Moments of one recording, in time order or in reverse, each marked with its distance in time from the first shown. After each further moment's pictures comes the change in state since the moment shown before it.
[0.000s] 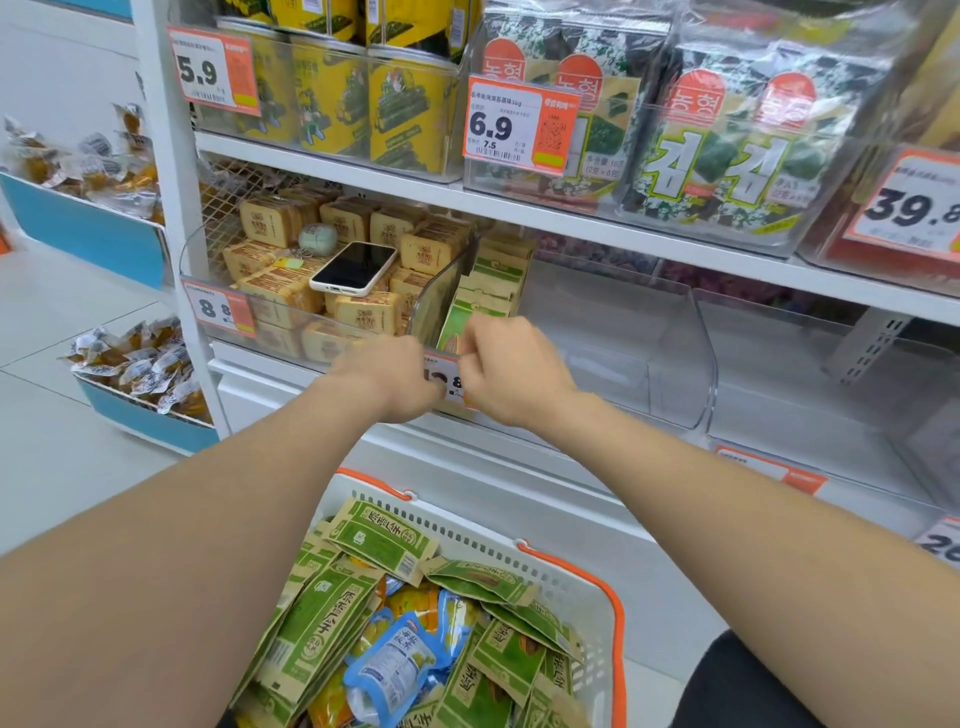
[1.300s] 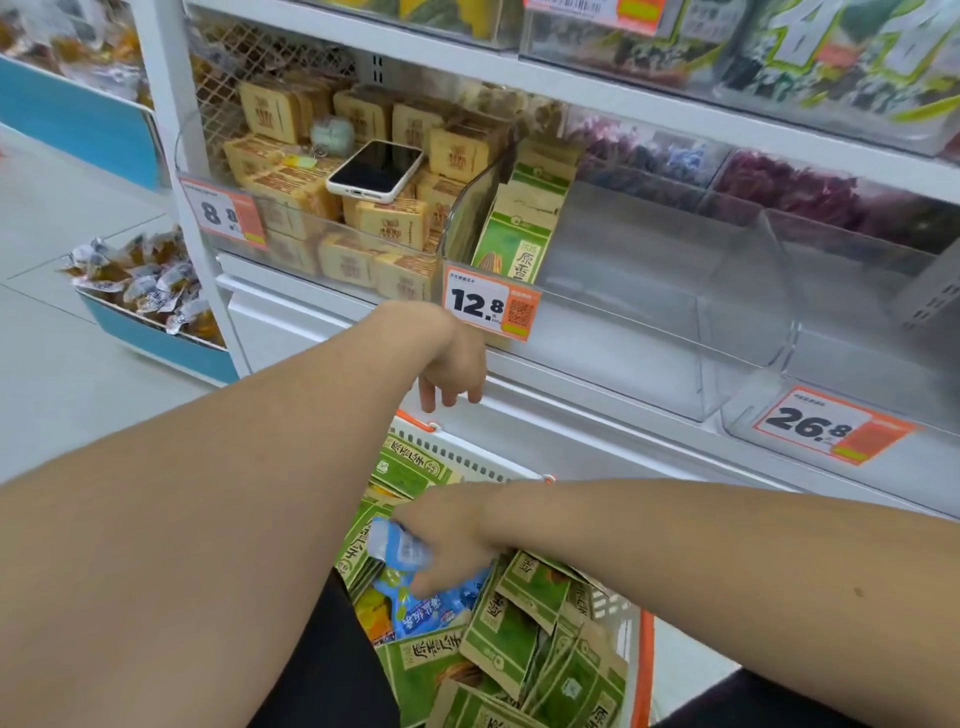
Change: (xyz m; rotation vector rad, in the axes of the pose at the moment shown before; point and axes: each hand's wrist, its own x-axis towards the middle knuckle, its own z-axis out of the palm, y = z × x) left_hand 0.010 0.016 0.029 0.124 -0.745 0.137; right_hand -0.101 -0.060 0.151 0.007 -1.056 -0.374
